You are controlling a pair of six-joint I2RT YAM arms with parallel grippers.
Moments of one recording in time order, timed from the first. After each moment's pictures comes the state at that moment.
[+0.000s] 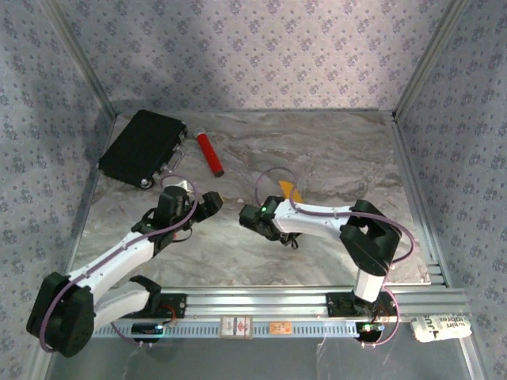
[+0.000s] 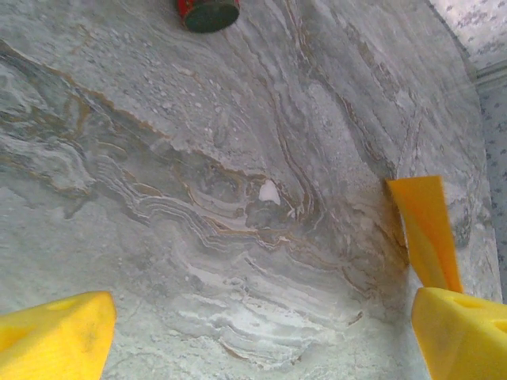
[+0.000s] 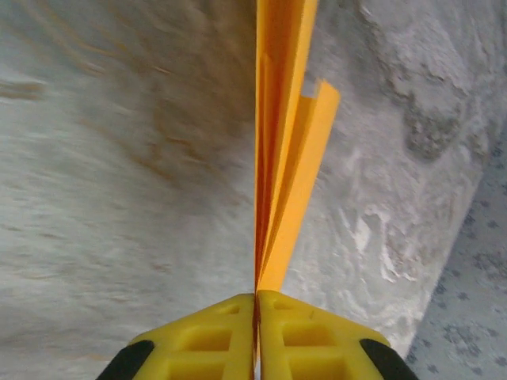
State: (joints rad) left arm -0.49 1.02 0.47 -0.07 0.10 -0.88; right arm 1.04 1.77 1.19 -1.18 0.63 0.53
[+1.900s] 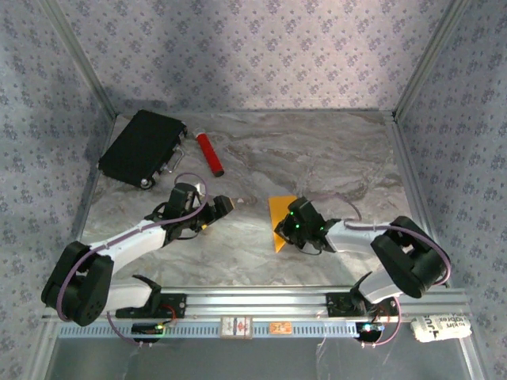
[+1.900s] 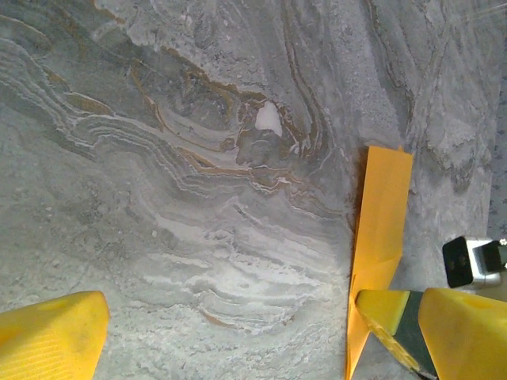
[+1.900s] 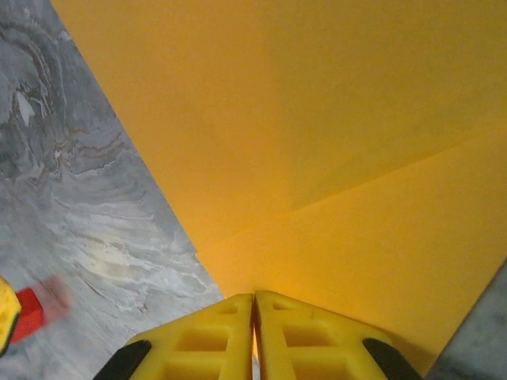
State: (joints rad) left arm -0.50 1.25 0.51 -0.01 0.30 -0.93; right arm 0.72 1.46 0.48 0.10 -0.14 1.31
